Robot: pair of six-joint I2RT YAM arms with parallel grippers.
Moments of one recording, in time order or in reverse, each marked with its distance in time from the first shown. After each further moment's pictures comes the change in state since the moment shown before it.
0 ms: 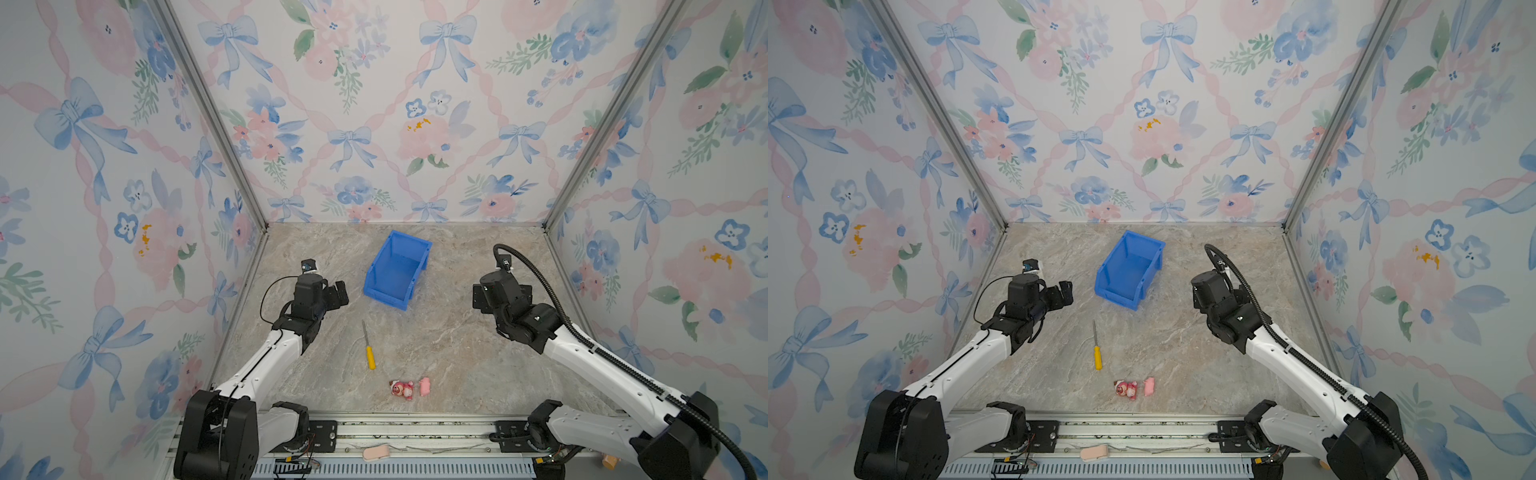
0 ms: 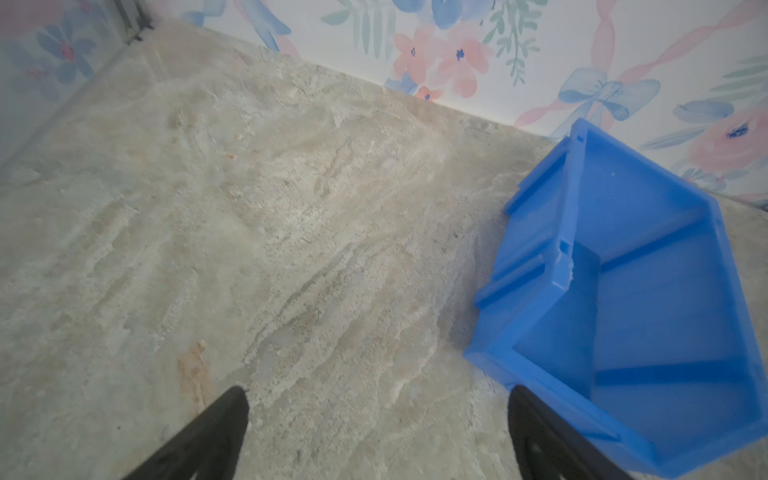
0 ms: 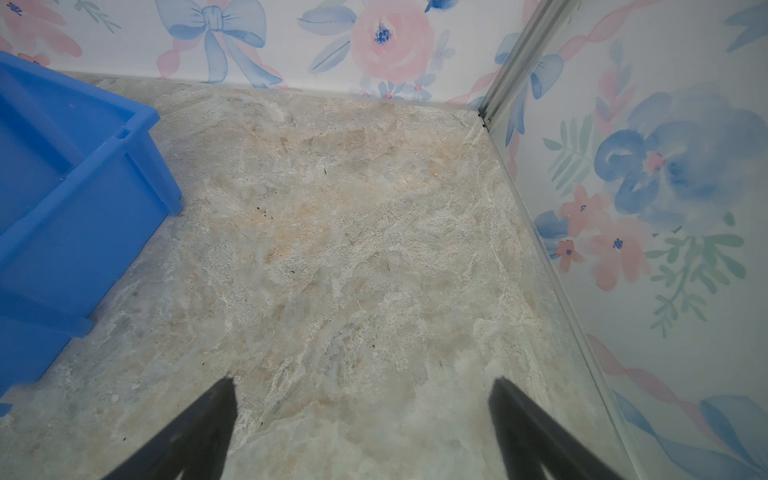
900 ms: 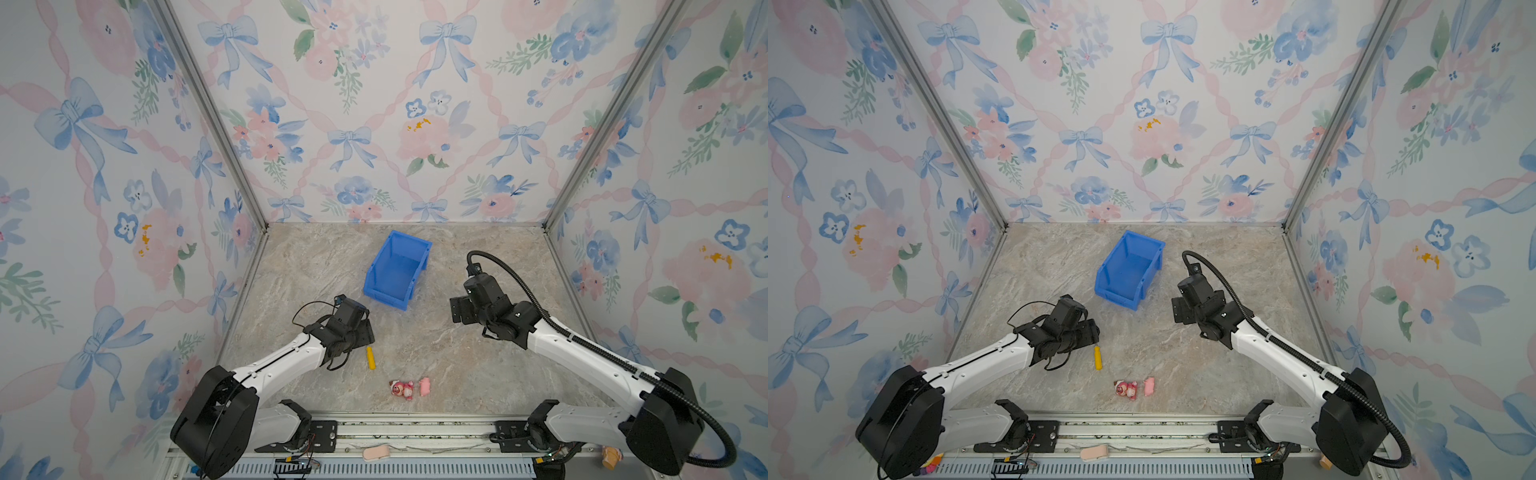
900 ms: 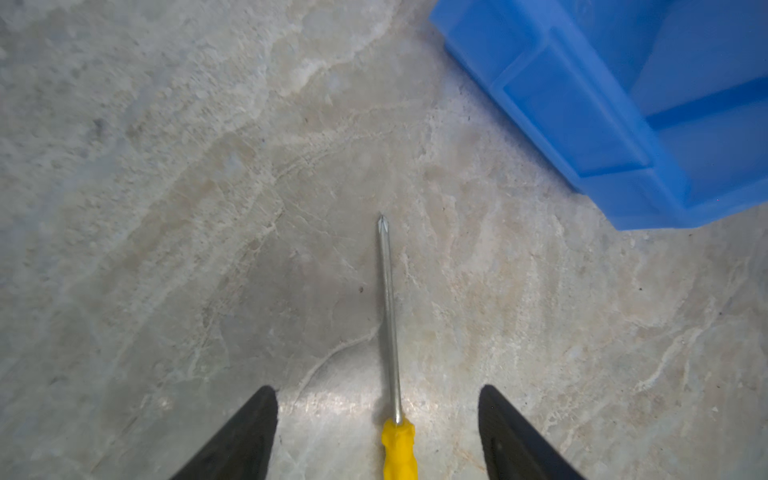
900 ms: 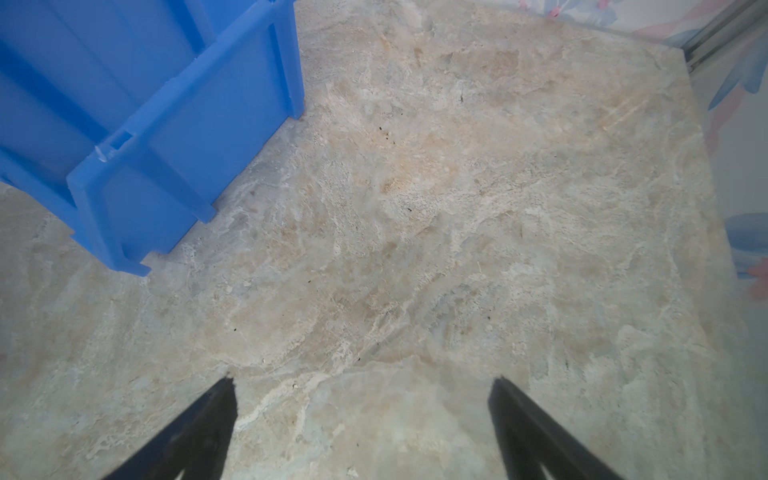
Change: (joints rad) left arm -0.330 0.101 -0.030 -0.277 0.017 -0.405; right arm 0.019 0.102 -0.020 0.078 -0.325 -0.107
